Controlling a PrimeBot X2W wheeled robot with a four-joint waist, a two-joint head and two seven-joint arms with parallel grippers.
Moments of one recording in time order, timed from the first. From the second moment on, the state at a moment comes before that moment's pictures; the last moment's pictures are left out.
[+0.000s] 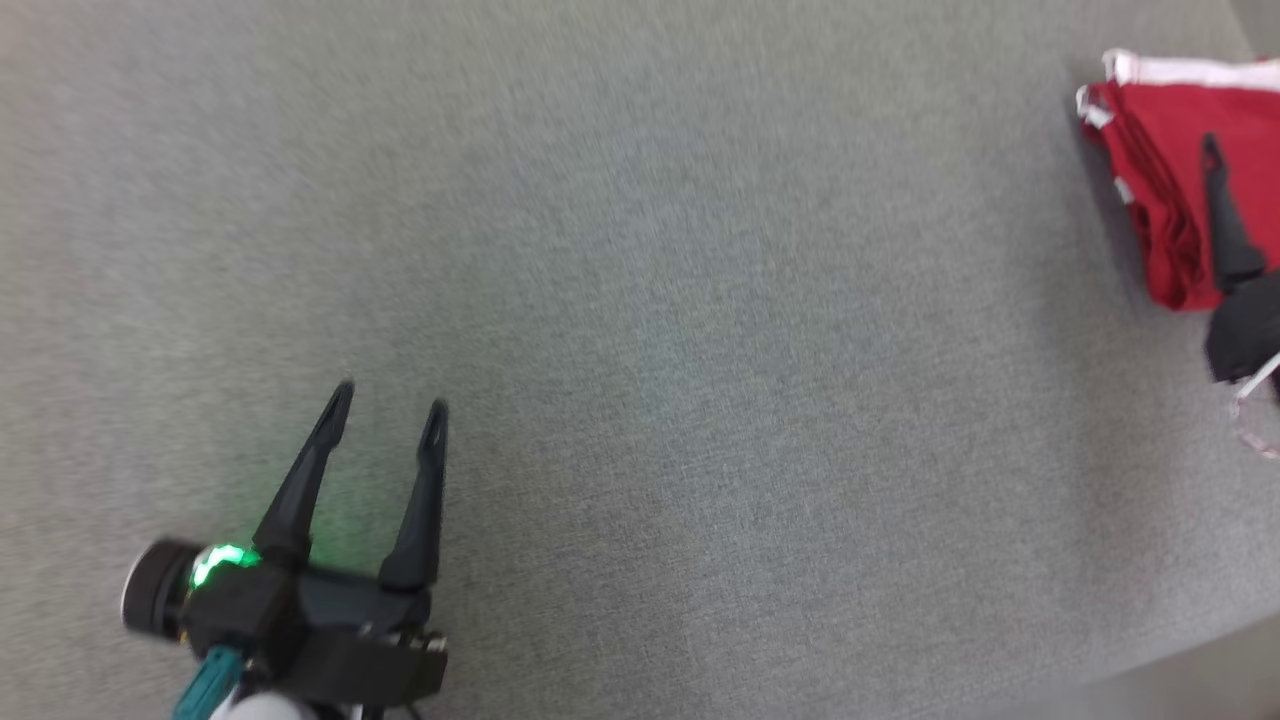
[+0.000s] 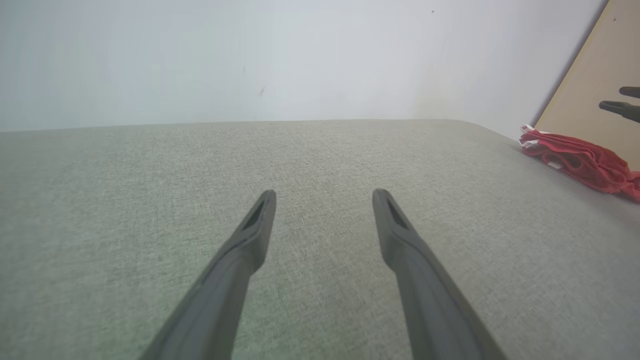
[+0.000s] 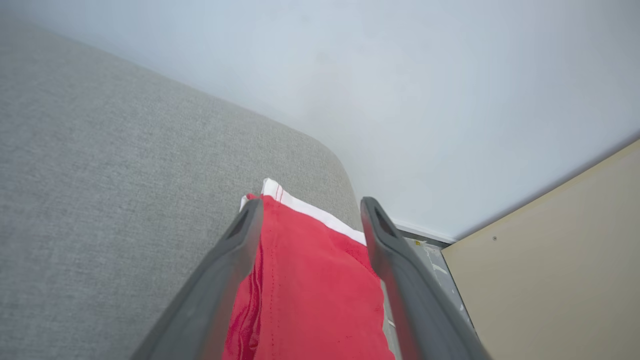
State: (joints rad) left arm -0.21 0.18 -0.20 0.00 -0.20 -0.13 -0.26; right arm -0.73 -0.53 0.10 0.57 0.02 0.13 -0.08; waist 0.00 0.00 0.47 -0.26
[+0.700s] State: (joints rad) left arm 0.06 0.07 0.06 0.11 -0.18 -0.12 -0.26; right arm -0.32 -0.41 0.13 0.31 0.25 0.13 -0.21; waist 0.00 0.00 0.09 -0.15
